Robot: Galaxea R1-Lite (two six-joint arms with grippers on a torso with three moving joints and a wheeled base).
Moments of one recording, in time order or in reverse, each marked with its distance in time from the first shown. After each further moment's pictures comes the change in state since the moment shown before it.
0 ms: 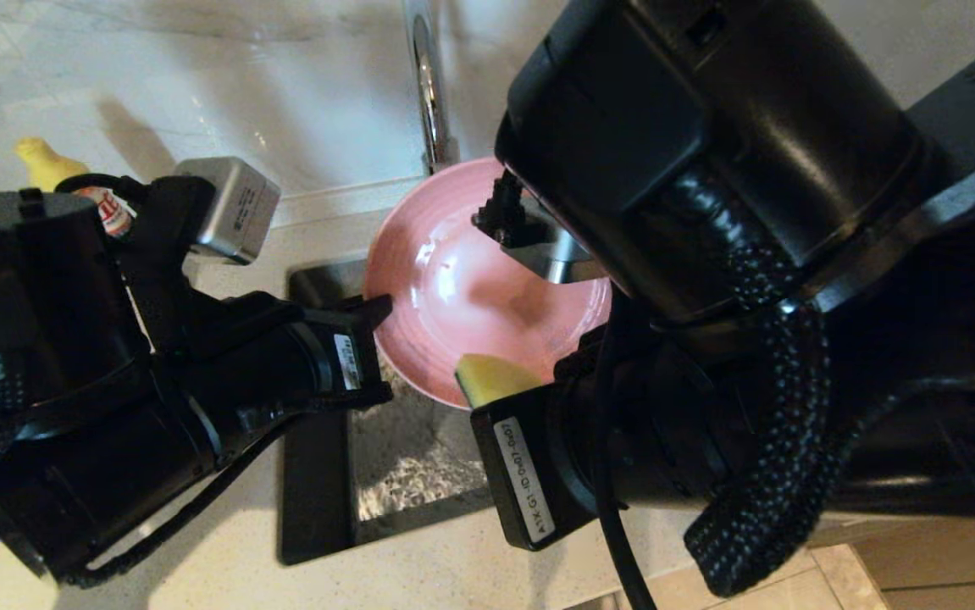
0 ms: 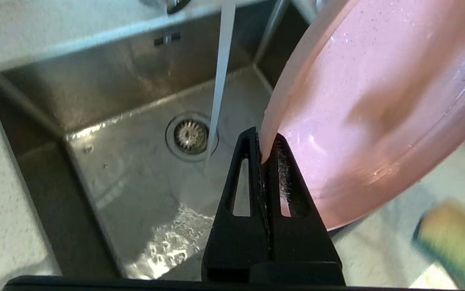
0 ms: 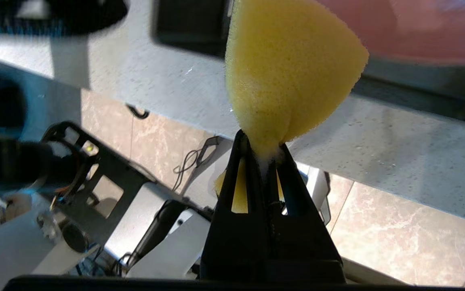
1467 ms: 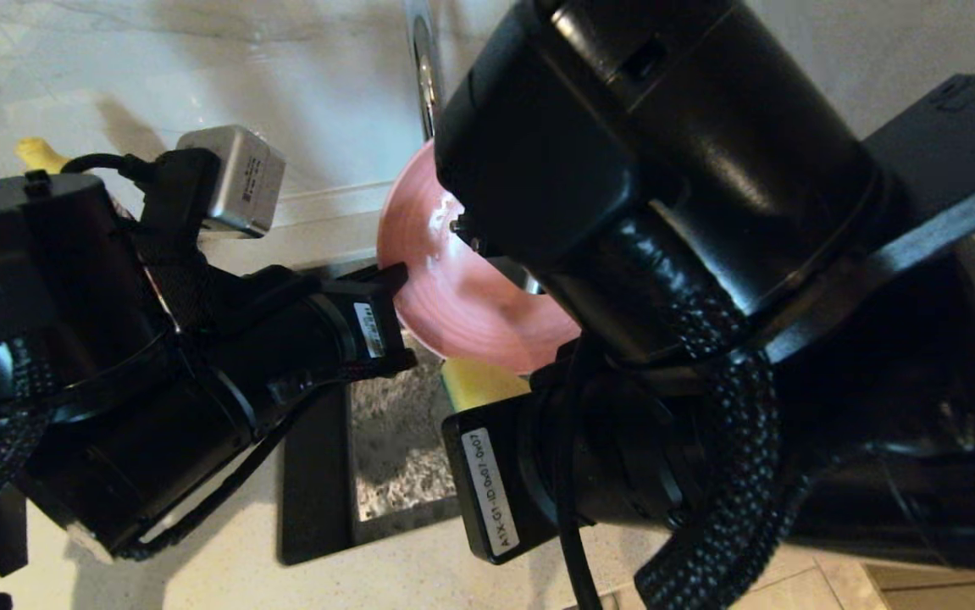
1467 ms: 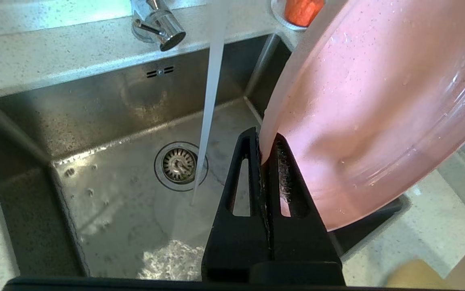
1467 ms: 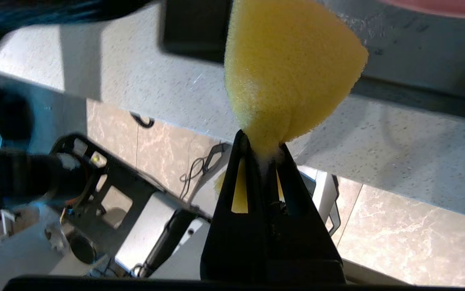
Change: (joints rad) left arm -0.015 0.046 -0.017 -0.147 0.022 0.002; right arm 0.024 0.020 0.001 -0.031 -0.036 0.051
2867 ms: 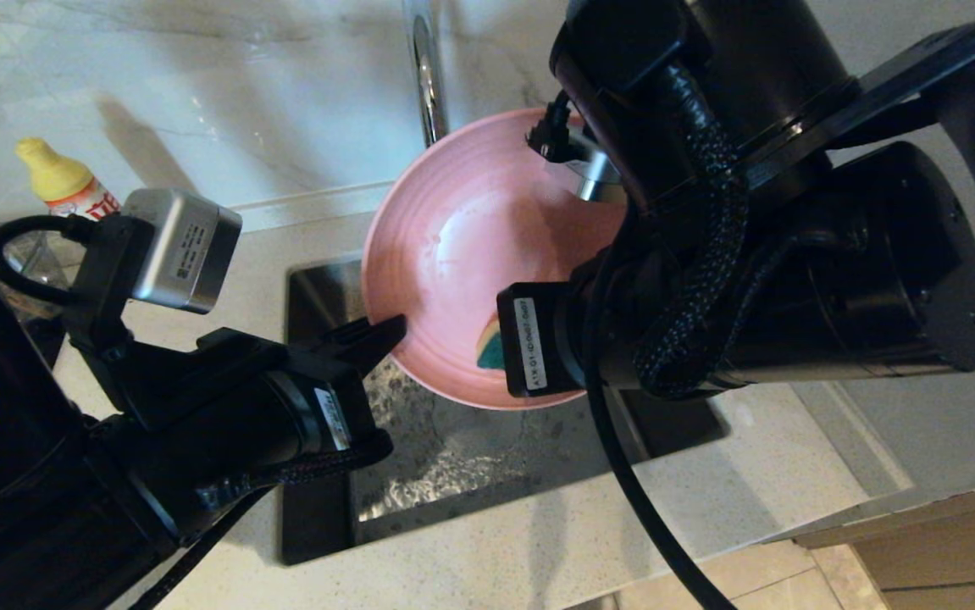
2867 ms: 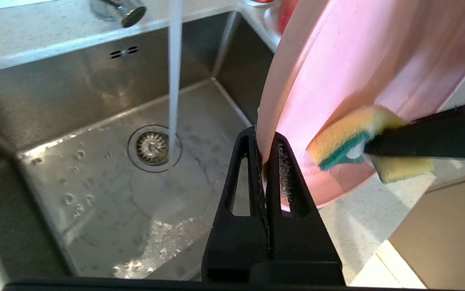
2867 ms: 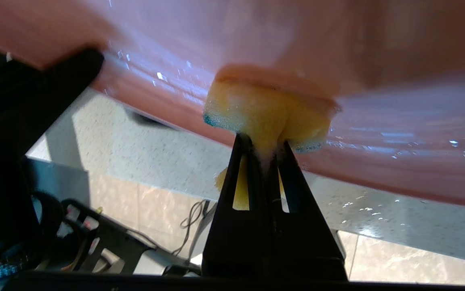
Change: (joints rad) left arm -0.059 -0.101 0.152 -0.004 -0.054 -0.002; right arm -0.154 -0.017 -0.008 -0.119 -0.031 -0.049
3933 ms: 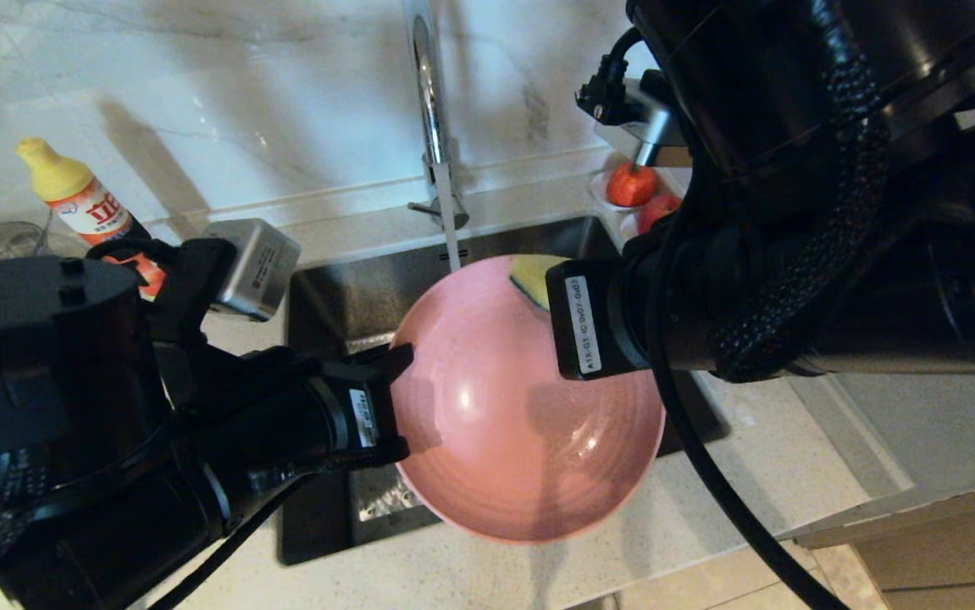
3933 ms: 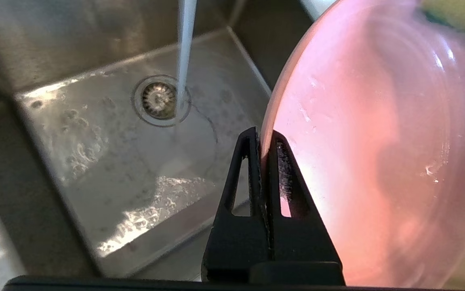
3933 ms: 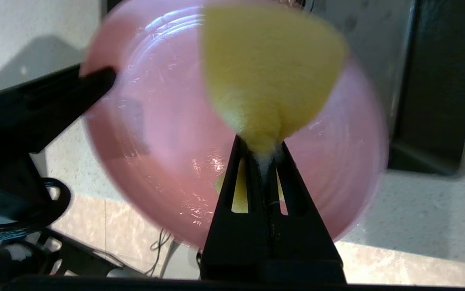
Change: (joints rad) left arm 0.006 0.050 -0.076 0.178 0.021 -0.125; right arm 0.032 -0.057 0.030 0.018 -0.107 -0.054
